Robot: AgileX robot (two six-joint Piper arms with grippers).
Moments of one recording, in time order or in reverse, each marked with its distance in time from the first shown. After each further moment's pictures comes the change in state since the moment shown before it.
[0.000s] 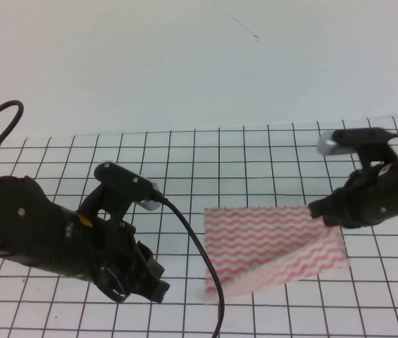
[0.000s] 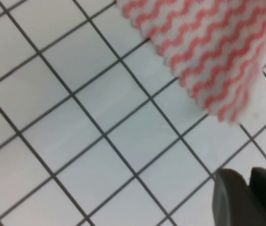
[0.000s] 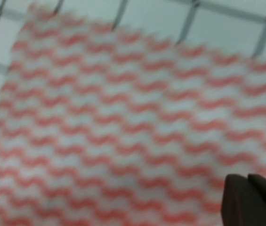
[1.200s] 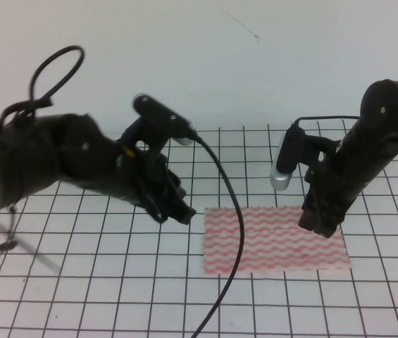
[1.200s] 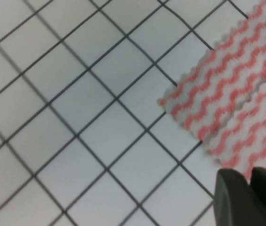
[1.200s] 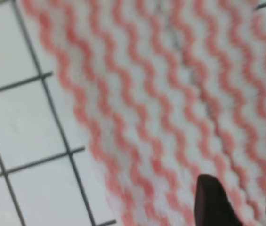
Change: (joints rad) right arm 0.035 0.215 -0.386 -0.169 0.397 -0.743; left arm -0.002 0.249 -0.312 0.144 -0.124 0.036
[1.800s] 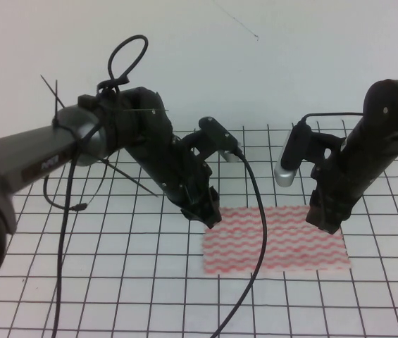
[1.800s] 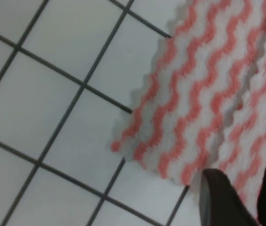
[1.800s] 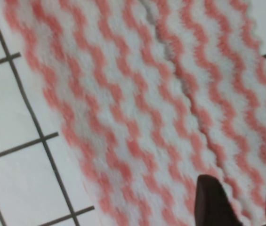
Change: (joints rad) right arm -0.004 0.000 -0.001 -0.070 -0.009 0.072; left arm 0.001 0.433 -0.466 -0.083 0.407 0.268
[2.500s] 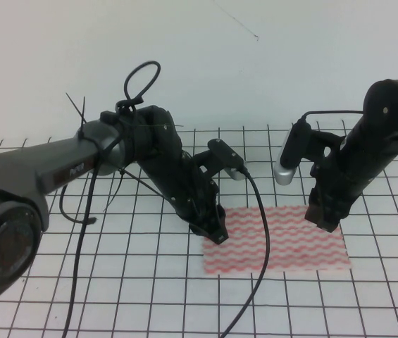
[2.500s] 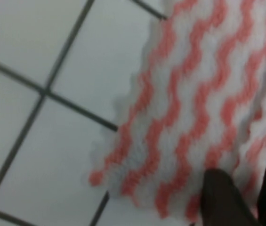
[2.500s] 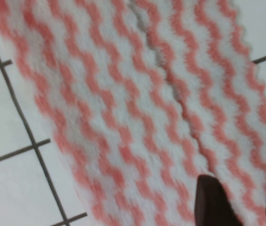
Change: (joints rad) right arm 0.000 0.000 0.000 -0.002 -0.018 0.003; left arm -0.002 0.125 -0.051 -0.059 0.040 0.048
